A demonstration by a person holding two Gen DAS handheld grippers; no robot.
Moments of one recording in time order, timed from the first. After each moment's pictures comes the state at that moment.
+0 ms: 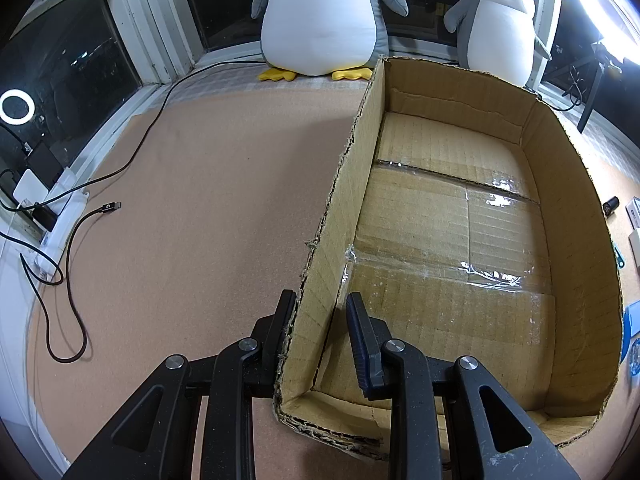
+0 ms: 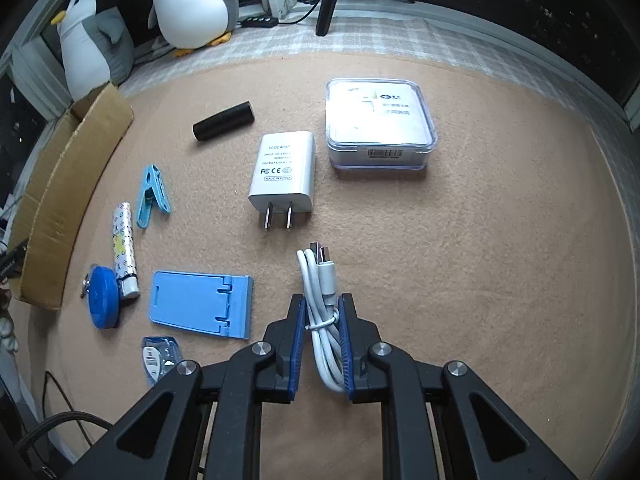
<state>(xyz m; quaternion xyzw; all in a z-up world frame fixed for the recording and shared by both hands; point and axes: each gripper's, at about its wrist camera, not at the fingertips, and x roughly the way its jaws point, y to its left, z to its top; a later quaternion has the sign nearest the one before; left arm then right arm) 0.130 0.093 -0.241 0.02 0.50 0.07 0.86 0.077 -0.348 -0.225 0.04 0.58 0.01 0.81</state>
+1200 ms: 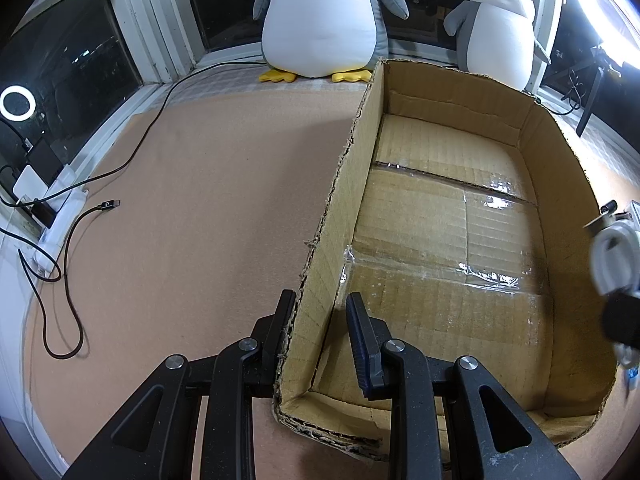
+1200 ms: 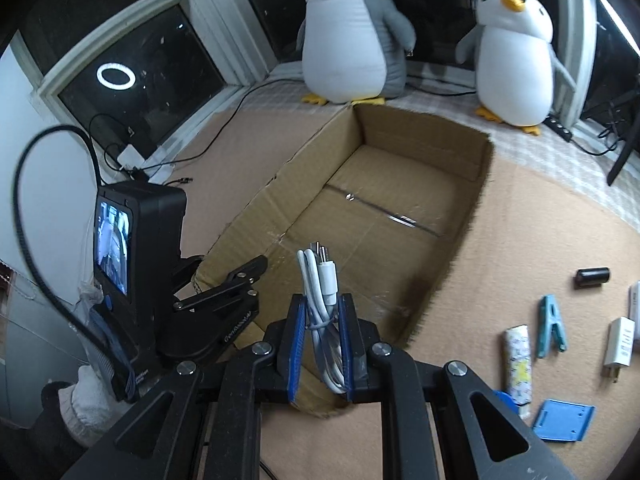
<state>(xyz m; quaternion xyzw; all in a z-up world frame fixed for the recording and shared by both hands) 0.128 0.091 -0.241 0.01 0.50 0.07 0.86 0.101 -0.062 -0.170 0.00 0.51 0.26 0.82</state>
